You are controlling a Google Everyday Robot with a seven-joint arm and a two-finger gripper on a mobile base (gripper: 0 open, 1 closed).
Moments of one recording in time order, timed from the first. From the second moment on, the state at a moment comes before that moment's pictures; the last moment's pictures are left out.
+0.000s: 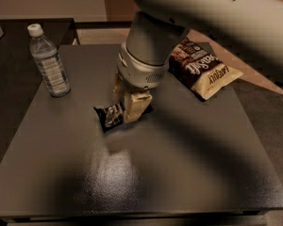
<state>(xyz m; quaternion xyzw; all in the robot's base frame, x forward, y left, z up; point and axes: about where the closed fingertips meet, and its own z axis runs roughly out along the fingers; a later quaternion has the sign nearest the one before) 0.461 0.033 0.894 -0.85 0.50 0.07 0.16</state>
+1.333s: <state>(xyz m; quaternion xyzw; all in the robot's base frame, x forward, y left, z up) 0.562 0.095 0.873 -0.81 0.55 0.08 0.19</state>
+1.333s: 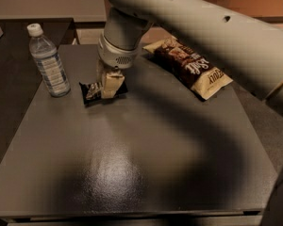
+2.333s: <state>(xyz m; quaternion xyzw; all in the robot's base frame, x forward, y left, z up) 0.587 0.119 0.856 -0.81 0.54 0.09 0.20</state>
